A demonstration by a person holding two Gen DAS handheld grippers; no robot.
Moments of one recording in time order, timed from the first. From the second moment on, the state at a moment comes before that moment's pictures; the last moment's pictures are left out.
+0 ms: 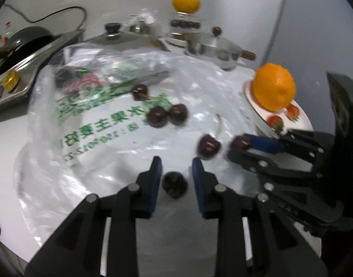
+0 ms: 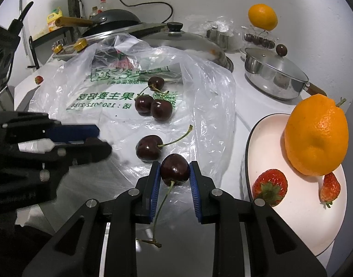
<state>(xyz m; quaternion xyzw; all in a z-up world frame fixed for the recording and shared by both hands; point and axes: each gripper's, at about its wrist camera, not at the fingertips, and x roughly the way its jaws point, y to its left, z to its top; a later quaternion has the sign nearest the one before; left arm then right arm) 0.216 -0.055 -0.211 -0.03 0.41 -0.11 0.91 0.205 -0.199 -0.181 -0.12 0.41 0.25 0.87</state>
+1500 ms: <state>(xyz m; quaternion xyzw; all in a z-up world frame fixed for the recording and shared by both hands) 0.205 -0.051 -0.212 0.00 0.42 -0.11 0.90 0.193 -0.211 -0.140 -0.11 0.37 0.26 0.89</state>
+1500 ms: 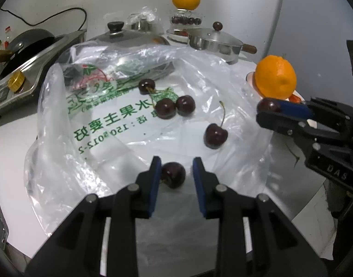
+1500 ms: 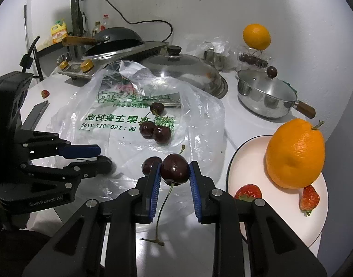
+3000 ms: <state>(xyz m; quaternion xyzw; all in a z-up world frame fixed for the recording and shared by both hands) 0.212 -0.079 -0.185 0.02 0.39 -0.12 0.91 0.191 -0.263 -0.126 -0.09 0.35 0.21 0.91</state>
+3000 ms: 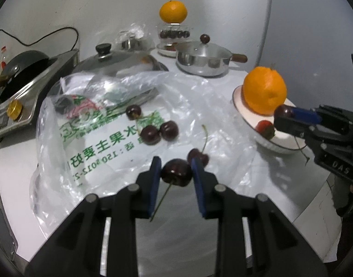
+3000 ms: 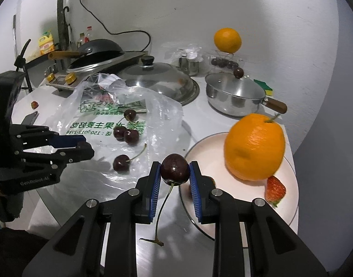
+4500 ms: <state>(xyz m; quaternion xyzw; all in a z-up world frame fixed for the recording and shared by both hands) 0.225 -0.225 -0.171 0.07 0.39 -0.22 0.89 0.197 -0.381 -0.153 -0.04 0.37 0.17 0.91</state>
